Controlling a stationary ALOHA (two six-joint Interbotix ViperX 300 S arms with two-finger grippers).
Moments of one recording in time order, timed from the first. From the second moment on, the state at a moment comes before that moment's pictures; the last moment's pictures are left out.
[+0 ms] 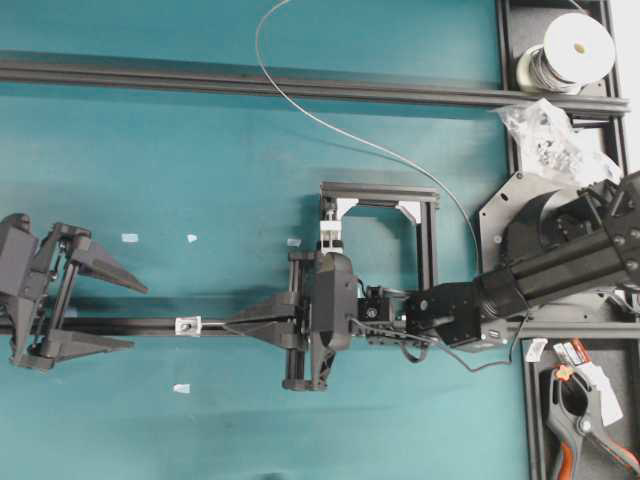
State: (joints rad) left arm -0.27 0.33 1.03 -0.05 -1.15 -0.11; right arm 0.43 0.26 0.88 0.58 -0.85 0.04
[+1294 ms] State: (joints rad) left arm -0.25 0.33 0.95 -0.05 -1.06 -0.11; right arm 0.40 0.31 0.81 0.57 -0.86 -0.03
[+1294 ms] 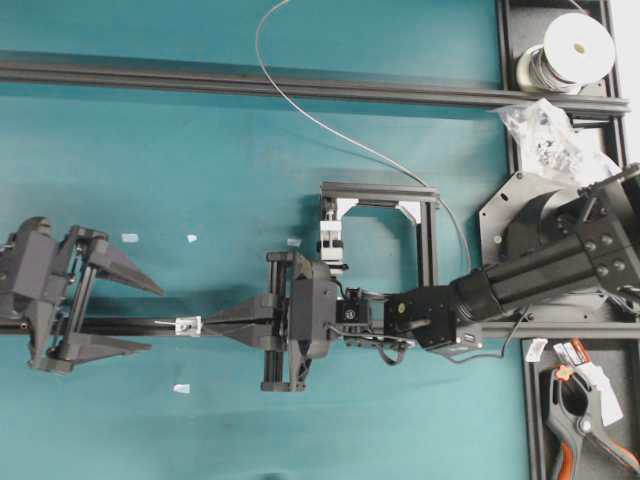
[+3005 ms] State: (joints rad) left arm -0.25 0.33 0.91 -0.05 -0.95 -0.12; right arm 0.40 0.31 0.81 0.57 -0.86 -0.02
